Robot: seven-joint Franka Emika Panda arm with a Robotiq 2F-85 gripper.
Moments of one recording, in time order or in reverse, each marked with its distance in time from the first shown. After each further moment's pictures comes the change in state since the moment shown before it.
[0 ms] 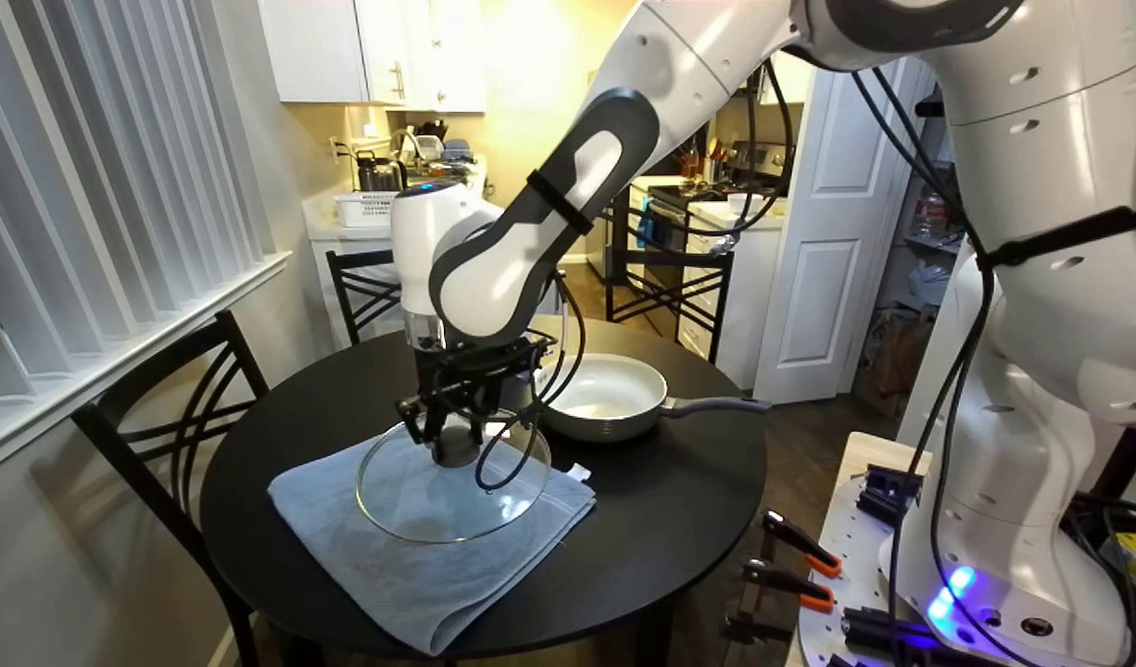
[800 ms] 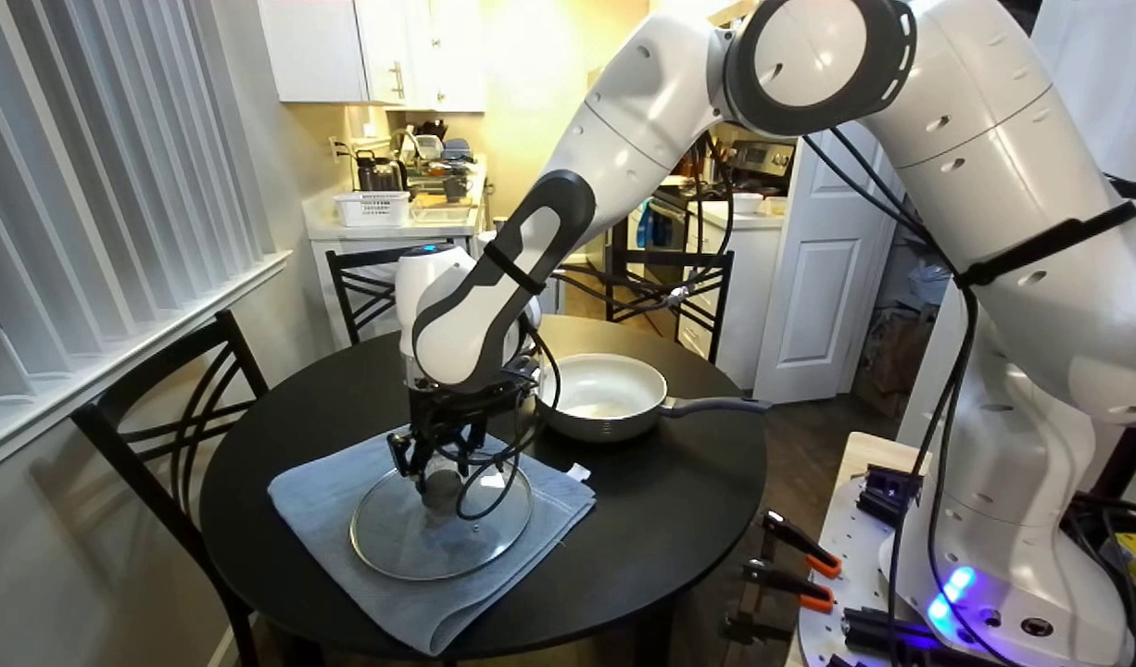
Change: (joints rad) arm -0.047 0.229 0.006 0.151 0.134 0.105 -0.180
